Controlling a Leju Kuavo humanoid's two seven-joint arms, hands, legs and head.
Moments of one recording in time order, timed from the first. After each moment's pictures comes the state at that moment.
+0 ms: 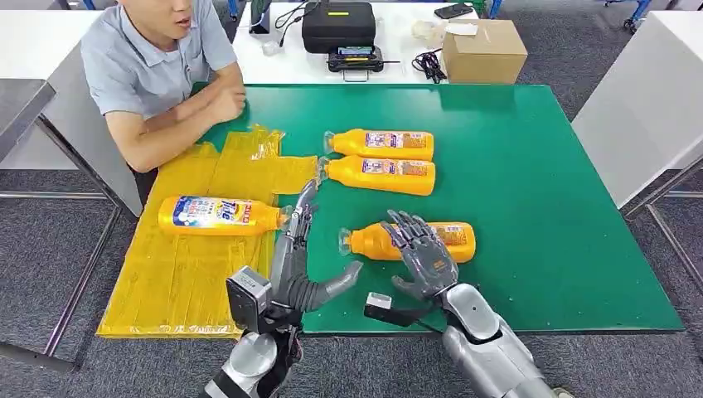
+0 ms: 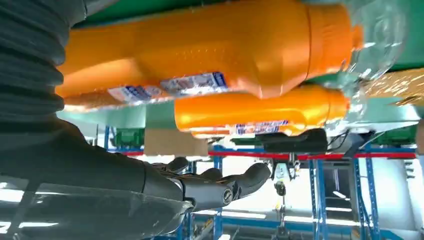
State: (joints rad) left arm -0.20 -0.26 -0.60 -1.28 0.08 0.38 -0.53; right arm -0.31 -0.12 0.55 -0.98 1.08 -0.49 -0.32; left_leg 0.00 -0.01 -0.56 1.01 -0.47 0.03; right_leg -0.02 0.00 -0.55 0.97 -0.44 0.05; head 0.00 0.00
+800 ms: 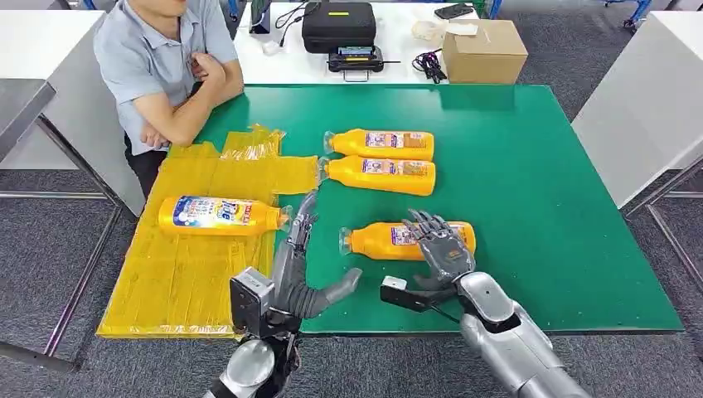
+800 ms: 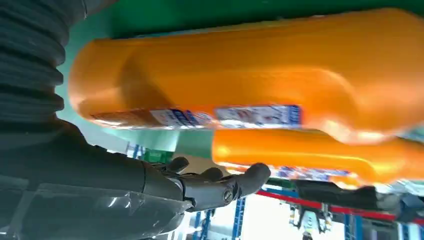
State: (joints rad) left arm -0.15 -0.25 -0.58 -1.31 0.06 0.38 -0.46; right arm -0.34 -0.22 0.58 -1.02 1.04 -0.25 -0.18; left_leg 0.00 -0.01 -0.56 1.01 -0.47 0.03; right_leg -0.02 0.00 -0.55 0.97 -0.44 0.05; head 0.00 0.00
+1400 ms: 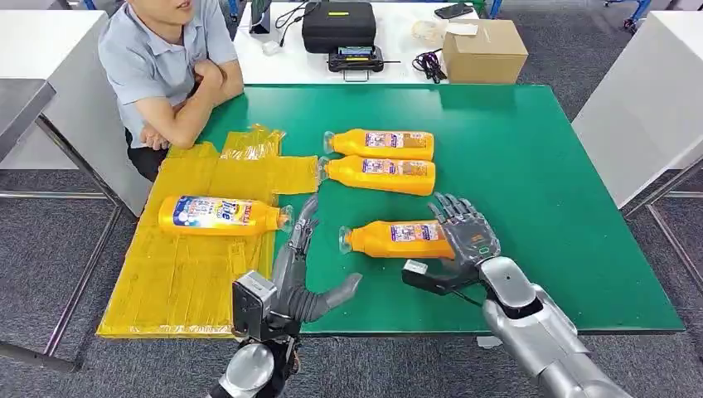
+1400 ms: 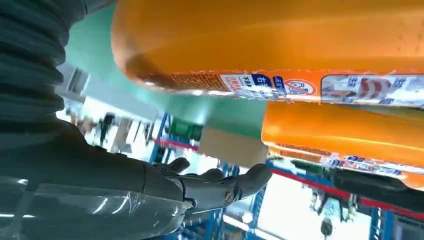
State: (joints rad) left arm -0.14 -0.25 -0.58 -1.31 0.04 0.36 -0.45; right arm -0.40 -0.29 0.57 -1.00 1.08 -0.24 -0.14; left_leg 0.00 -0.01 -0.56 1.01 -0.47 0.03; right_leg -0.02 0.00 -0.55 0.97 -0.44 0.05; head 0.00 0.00
